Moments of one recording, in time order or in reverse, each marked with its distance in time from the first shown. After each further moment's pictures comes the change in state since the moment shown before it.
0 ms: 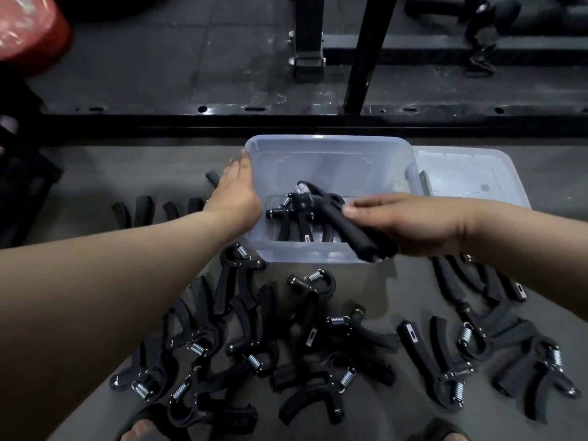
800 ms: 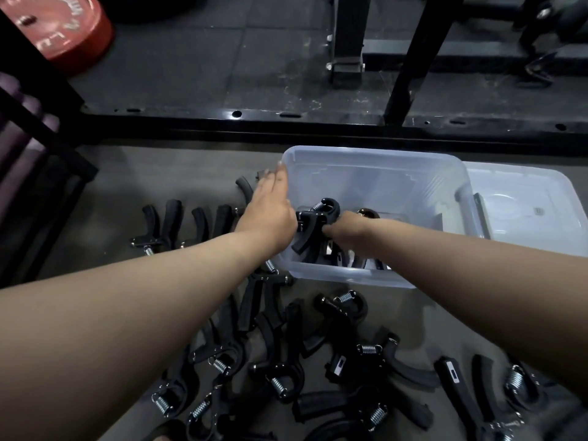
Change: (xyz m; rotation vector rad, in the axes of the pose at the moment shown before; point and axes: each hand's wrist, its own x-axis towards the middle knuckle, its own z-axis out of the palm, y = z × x) left_hand -0.003 -0.004 -0.001 -0.076 0.033 0.056; right_hand 0.193 0.029 0.006 -0.496 0.573 0.243
